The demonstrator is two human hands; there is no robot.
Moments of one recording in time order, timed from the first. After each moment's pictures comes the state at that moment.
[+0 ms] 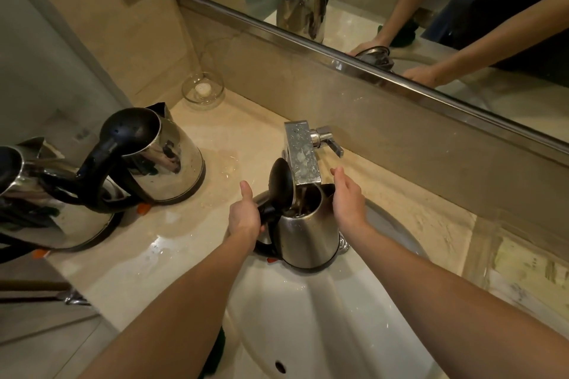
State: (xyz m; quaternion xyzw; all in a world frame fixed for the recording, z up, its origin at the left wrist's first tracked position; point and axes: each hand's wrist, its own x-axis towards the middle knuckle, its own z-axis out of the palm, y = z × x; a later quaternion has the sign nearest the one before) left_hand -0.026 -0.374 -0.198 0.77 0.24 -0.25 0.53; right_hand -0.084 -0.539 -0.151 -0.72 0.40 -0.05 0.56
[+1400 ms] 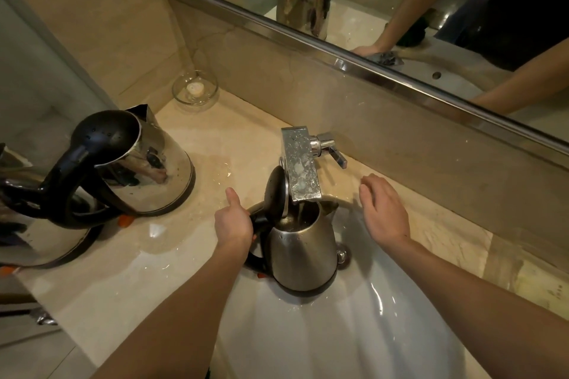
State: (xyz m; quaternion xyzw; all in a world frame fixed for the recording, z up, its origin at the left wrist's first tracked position) left_hand -0.006 -0.380 -0.215 0.77 0.29 -0.16 0.55; right_hand -0.093 -0.632 -0.217 -0.92 0.24 -0.05 0.29
